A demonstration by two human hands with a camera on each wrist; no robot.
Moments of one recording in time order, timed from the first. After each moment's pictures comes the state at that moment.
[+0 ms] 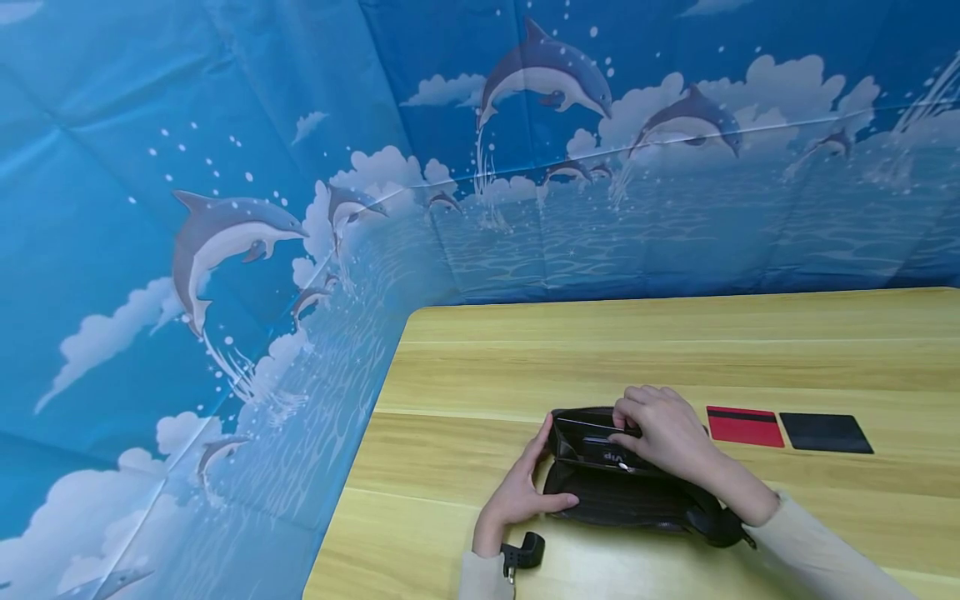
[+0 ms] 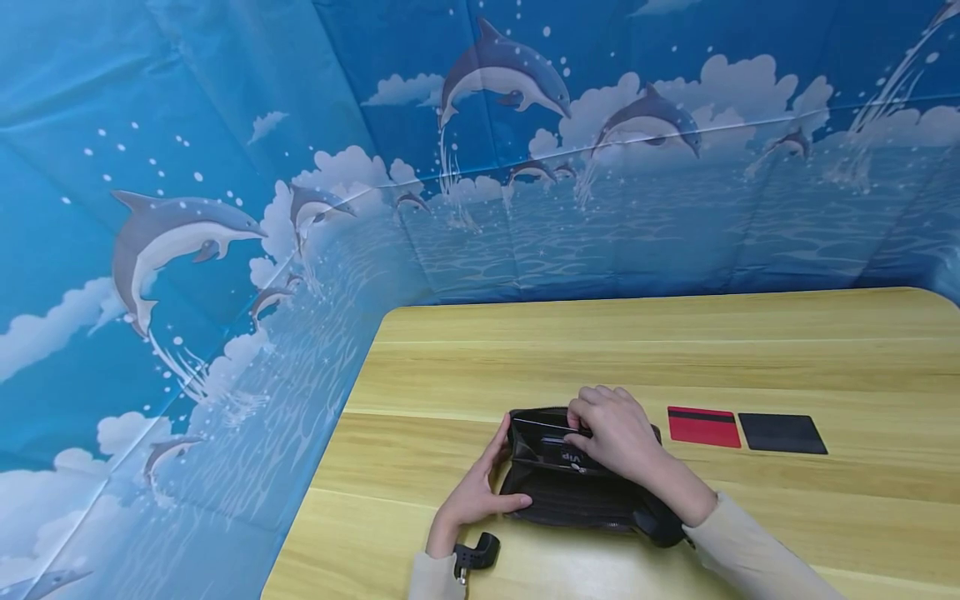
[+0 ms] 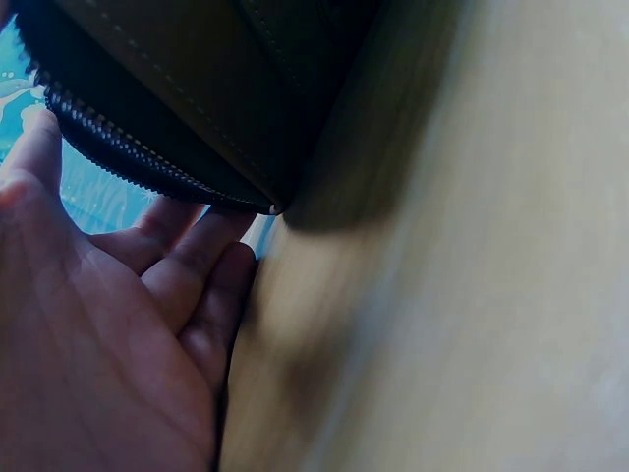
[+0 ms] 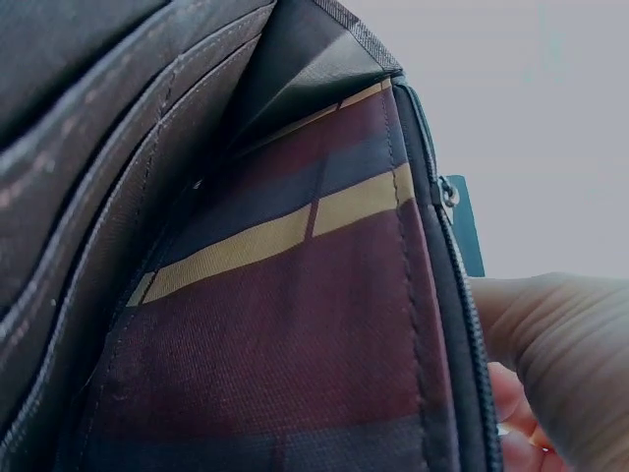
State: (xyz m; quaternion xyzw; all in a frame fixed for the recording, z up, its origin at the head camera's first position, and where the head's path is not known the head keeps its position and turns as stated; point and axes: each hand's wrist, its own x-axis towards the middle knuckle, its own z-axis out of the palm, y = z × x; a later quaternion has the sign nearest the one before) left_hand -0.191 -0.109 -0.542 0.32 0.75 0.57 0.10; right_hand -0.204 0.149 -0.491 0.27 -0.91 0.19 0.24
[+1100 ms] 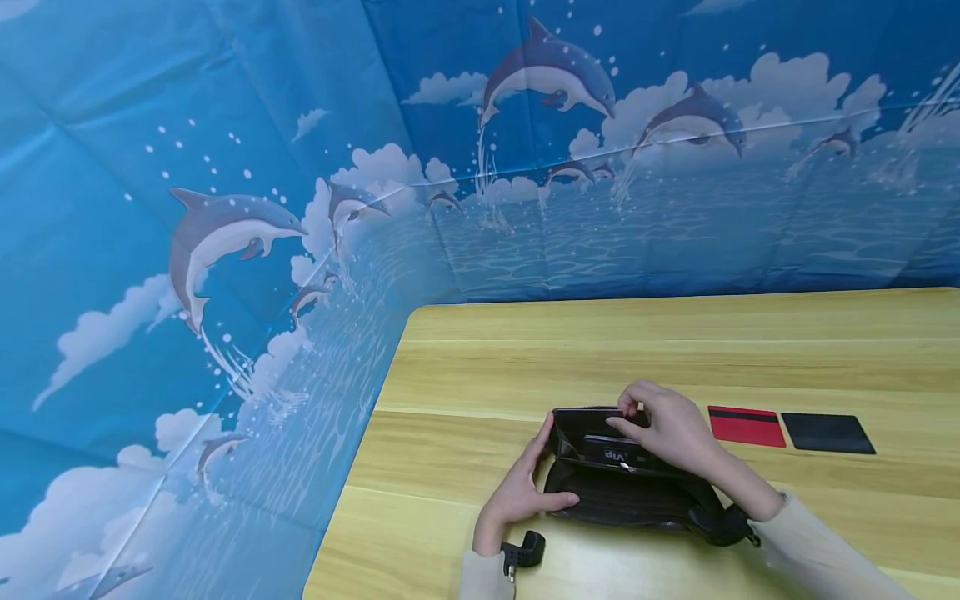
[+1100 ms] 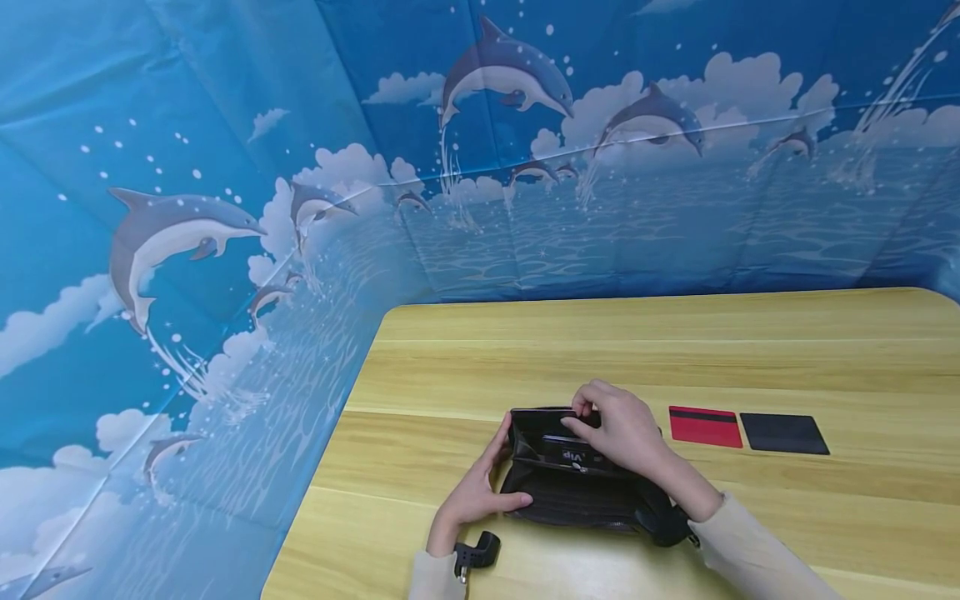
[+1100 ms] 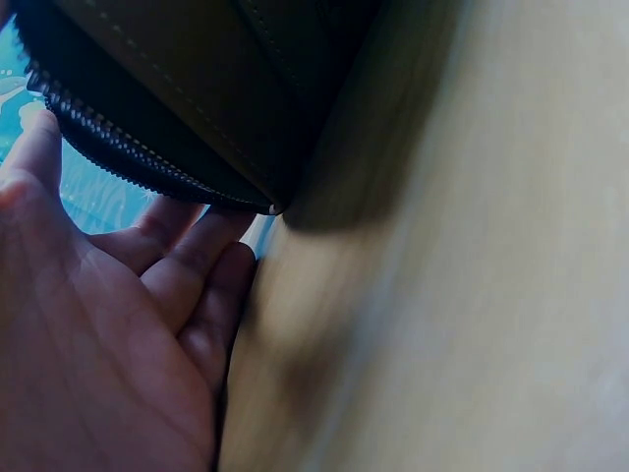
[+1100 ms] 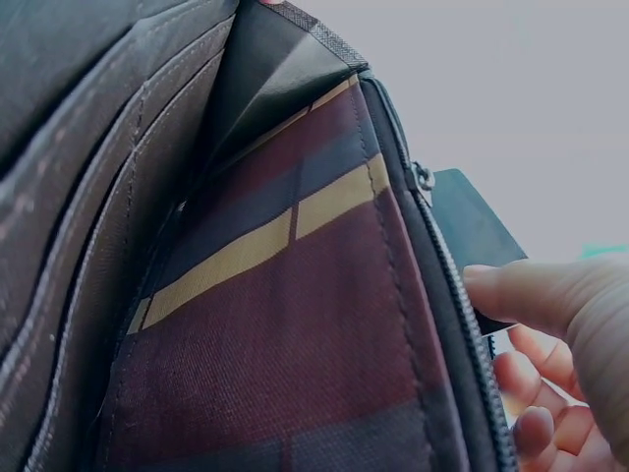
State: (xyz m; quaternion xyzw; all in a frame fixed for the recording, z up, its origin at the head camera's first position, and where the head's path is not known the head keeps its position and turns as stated) left_hand -0.204 -0.107 -0.572 0.33 0.75 0.57 0.10; right_hand -0.208 0.152 -0.495 0.22 -0.90 0.31 0.22
